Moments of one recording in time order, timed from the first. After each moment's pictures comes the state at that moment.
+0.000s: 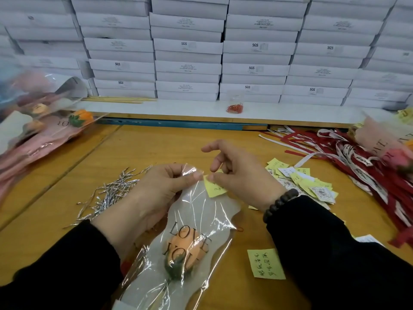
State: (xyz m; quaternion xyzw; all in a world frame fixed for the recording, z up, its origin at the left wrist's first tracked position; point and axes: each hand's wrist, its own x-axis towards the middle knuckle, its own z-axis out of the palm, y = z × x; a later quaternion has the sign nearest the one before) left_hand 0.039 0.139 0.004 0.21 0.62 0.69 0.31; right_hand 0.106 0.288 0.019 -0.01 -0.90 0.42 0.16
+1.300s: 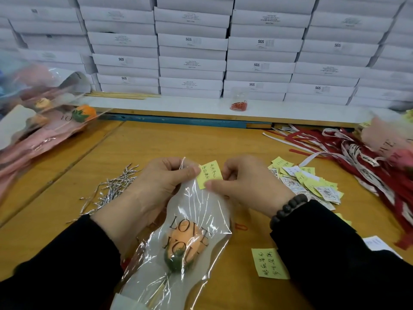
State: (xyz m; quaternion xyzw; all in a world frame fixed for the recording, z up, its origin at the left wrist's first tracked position) left_hand 0.038 0.136 0.008 0.15 0.64 0.70 0.28; right_hand 0.113 0.282 0.020 -0.11 -0.92 0.36 0.11
